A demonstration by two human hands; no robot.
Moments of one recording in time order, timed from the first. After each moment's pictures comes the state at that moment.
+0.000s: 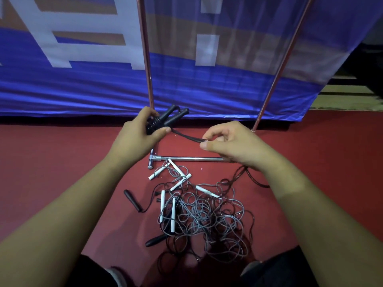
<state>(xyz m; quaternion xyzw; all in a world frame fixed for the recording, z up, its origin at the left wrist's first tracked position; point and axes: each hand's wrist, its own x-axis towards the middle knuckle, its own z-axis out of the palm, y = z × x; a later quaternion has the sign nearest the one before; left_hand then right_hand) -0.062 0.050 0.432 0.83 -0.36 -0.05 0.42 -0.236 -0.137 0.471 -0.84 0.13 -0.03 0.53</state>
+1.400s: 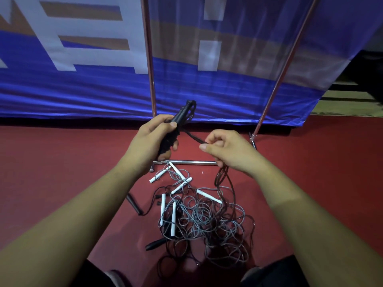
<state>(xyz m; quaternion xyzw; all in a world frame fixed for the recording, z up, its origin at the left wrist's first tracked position) -0.092 0.032 0.444 0.62 -0.27 -0.27 0.69 -0.222 -0.139 0.446 -0.86 0.17 -0.06 0.48</state>
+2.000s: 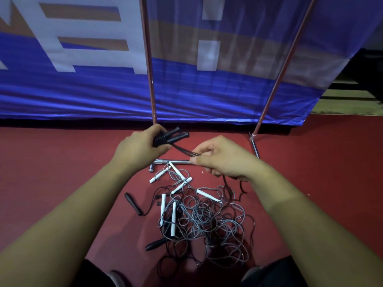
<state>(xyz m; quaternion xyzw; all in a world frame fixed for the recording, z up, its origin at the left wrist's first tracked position) -0.068 0.050 0.431 0.91 -0.36 -0.04 0.22 -0.224 -0.122 0.451 -0.84 0.15 0.05 0.53</state>
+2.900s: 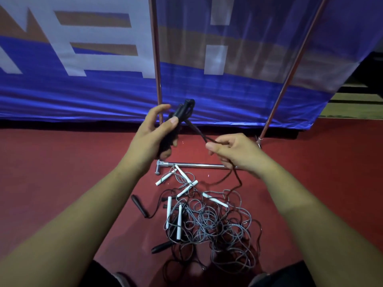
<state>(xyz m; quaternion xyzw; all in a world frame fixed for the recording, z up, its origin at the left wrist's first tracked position) -0.083 0.044 0.453 0.61 -0.28 -0.23 0.71 -0.217 -0.145 0.443 -0.81 0.16 -0.05 0.56</state>
